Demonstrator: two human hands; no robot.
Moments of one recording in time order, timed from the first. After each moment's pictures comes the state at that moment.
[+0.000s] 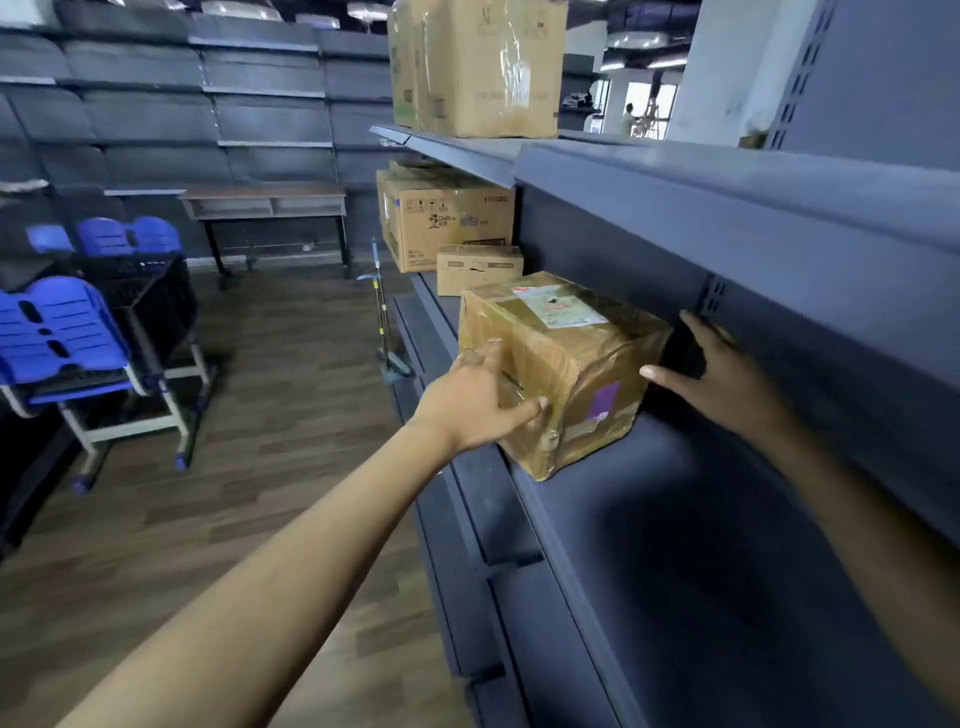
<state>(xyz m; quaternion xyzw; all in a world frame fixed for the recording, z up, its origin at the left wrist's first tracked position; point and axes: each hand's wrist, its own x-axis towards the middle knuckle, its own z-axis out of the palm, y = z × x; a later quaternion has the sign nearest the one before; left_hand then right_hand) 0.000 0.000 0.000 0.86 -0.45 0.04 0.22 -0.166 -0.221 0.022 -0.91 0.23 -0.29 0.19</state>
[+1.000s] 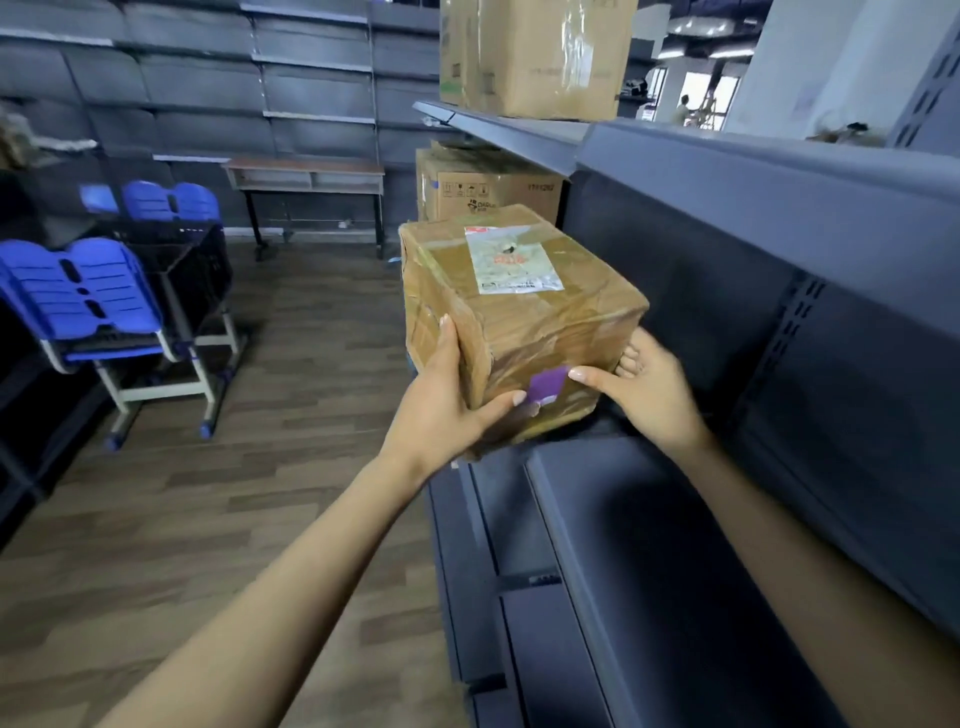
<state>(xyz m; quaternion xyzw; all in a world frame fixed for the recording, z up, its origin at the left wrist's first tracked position) 0.041 0.027 -0.020 0.82 -0.35 0.09 0.45 -0.049 -0.188 -0.013 -0.80 0.10 -0.28 0.52</state>
